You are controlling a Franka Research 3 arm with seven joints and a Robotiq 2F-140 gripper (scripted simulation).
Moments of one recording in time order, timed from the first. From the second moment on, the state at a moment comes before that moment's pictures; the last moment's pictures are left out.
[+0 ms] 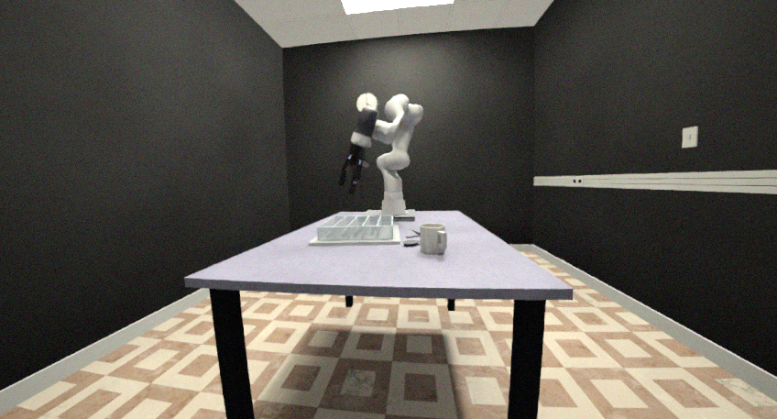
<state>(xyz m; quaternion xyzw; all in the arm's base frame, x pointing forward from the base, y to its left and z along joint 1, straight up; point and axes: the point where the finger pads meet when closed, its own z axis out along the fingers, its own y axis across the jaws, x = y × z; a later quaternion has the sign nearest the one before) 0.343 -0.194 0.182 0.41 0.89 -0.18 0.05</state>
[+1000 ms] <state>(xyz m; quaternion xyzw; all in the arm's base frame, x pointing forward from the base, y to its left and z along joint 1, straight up) 0.363 -0.174 0.197 0.34 0.93 -0.14 0.04</state>
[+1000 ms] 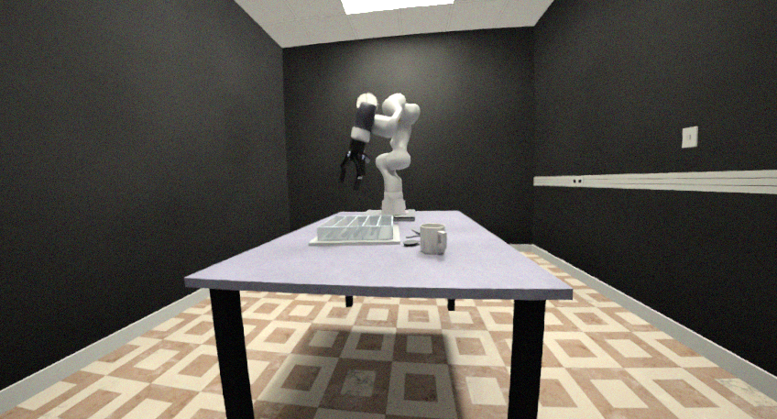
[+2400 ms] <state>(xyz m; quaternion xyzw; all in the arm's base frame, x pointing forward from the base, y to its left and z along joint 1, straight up) 0.392 -0.121 0.228 0.04 1.00 -0.03 0.01</state>
